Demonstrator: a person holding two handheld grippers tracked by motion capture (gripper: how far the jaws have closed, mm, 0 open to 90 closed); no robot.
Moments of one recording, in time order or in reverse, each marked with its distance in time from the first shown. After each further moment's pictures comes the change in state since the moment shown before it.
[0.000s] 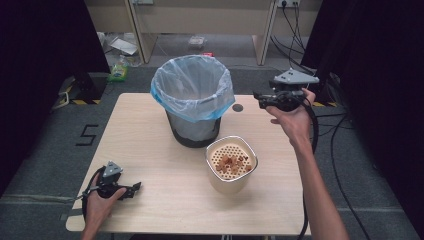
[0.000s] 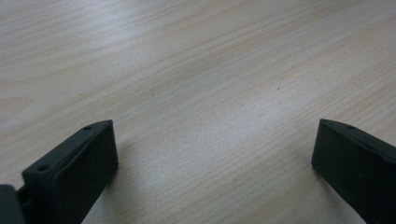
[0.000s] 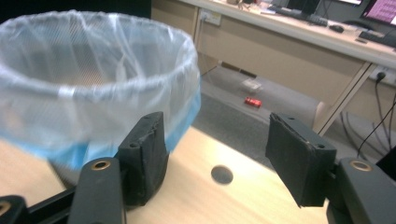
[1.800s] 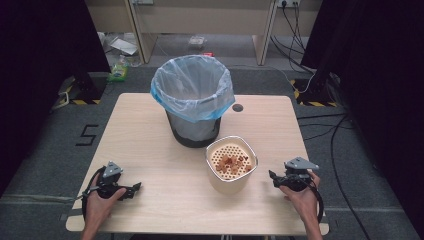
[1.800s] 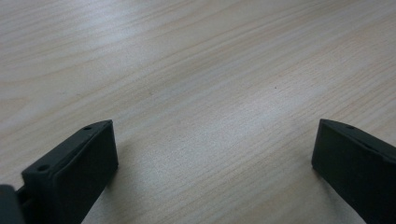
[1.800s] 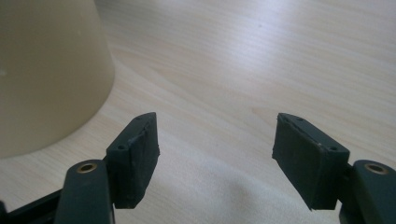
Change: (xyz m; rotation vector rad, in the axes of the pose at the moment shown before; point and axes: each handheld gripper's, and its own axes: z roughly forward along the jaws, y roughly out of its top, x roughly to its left) left arm 0.000 0.000 0.000 0.000 -0.007 0.005; right arm 0.023 -0.244 -0.025 0.321 -0.032 0.134
